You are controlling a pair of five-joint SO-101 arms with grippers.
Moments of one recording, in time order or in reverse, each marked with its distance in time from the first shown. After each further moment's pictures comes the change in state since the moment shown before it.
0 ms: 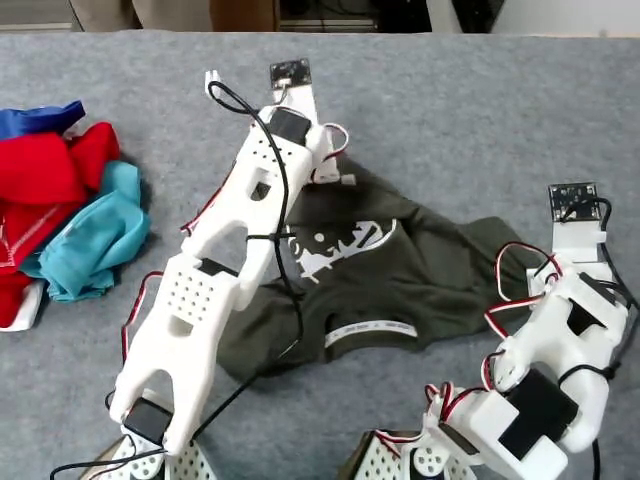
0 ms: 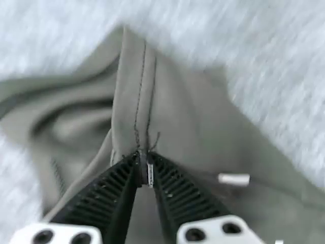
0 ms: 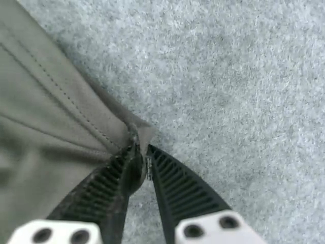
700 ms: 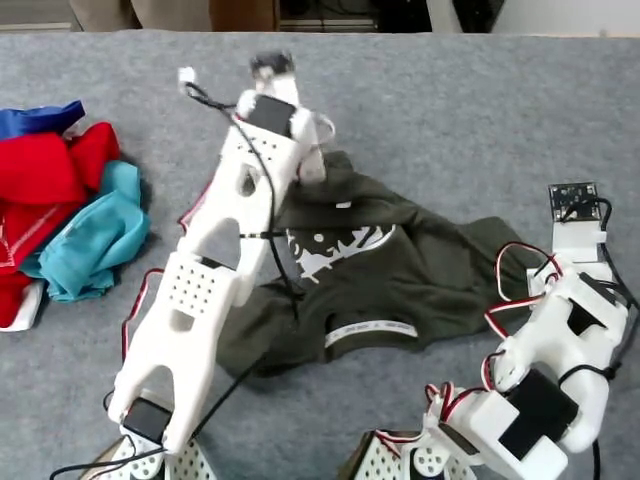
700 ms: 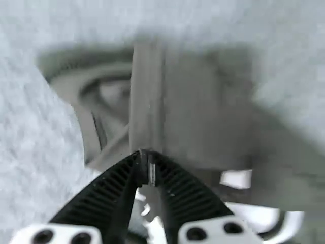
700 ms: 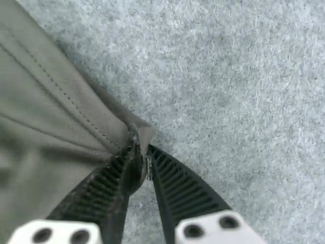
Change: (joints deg) left arm -1.4 3.4 -15.1 23.6 0.4; right arm 0.0 0.0 0.0 0.0 0.0
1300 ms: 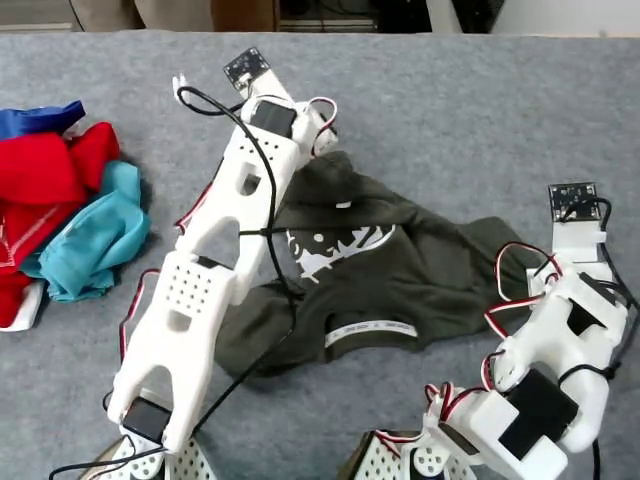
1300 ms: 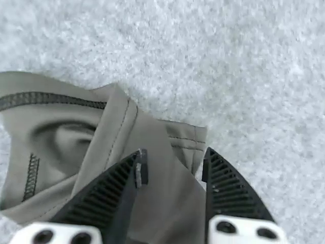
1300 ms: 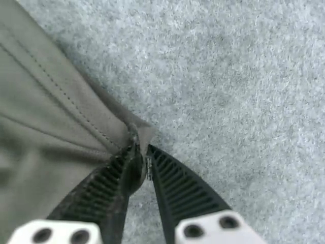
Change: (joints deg) left arm -1.1 -0.4 3.7 -21.4 22.6; right arm 0.0 0.0 0.0 0.0 0.0
